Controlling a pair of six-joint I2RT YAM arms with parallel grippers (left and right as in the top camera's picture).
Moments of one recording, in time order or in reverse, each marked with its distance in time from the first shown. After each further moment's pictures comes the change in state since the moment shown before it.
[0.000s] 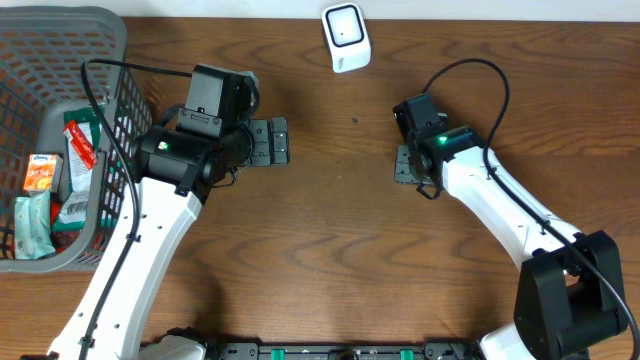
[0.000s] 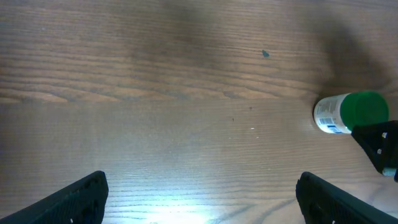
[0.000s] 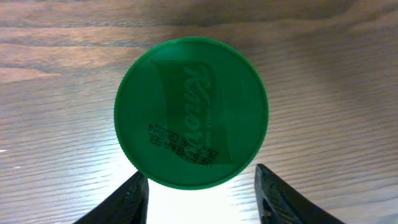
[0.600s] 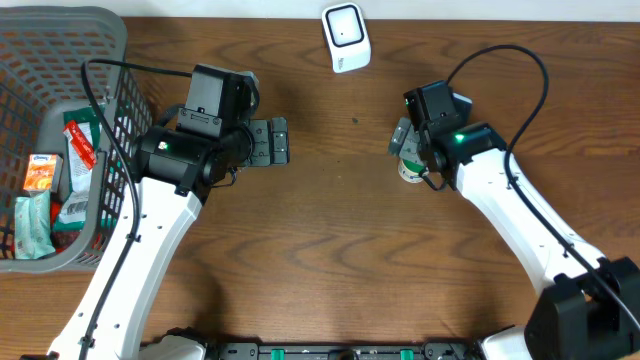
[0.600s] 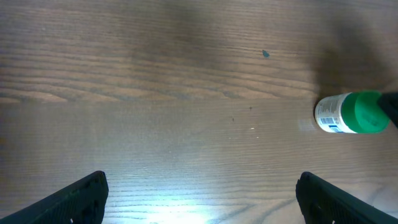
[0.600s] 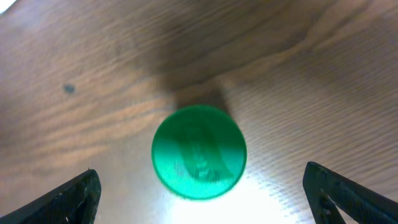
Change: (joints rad) left arm 0.000 0.000 0.000 0.000 0.000 0.000; right arm -0.017 -0.071 0.051 0.033 0.045 0.285
